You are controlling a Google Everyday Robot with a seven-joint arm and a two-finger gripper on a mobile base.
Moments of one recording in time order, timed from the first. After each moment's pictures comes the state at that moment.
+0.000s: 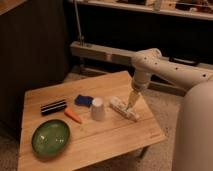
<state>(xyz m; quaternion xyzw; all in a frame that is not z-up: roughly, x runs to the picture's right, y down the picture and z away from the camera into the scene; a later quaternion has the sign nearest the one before) 0.176 0.046 0.793 -0.34 0.10 0.30 0.88</state>
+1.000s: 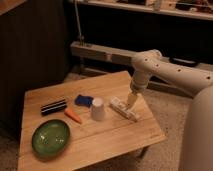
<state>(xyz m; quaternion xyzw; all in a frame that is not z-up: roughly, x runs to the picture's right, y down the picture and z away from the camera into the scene) 0.137 0.048 0.771 -0.34 -0.07 0.18 0.92</state>
